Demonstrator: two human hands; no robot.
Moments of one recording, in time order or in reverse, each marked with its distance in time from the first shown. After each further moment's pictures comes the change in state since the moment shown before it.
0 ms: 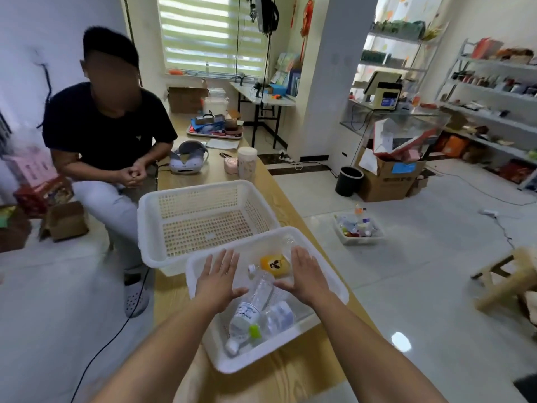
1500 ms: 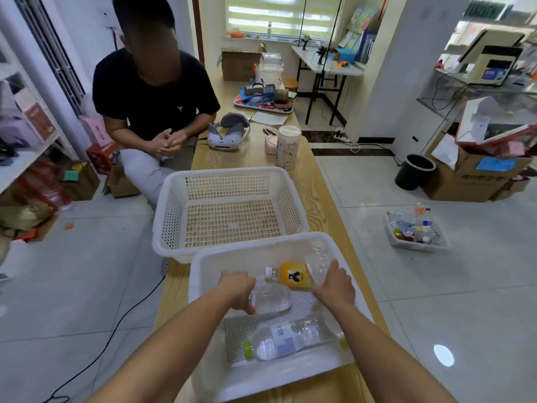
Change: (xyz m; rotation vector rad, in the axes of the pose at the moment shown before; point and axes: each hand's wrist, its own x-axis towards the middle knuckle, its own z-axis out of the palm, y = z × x) left_hand 0.085 0.021 0.015 -0.030 -0.393 -0.016; right_hand 0.107 0.059 0.037 0.191 -0.120 0.287
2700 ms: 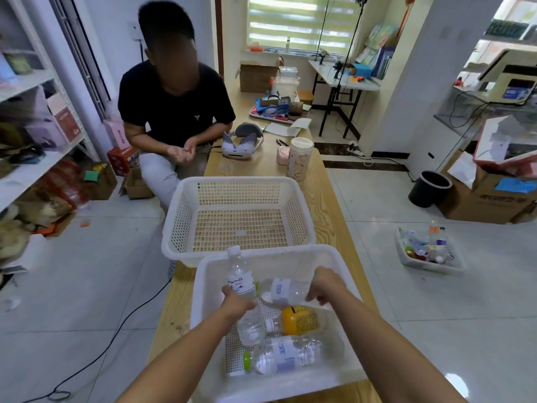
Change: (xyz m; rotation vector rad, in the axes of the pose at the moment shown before) left_hand -0.014 0.011 0.031 -1.598 0.130 -0.530; right_hand 0.022 -0.054 -0.040 -0.229 -0.444 0.002
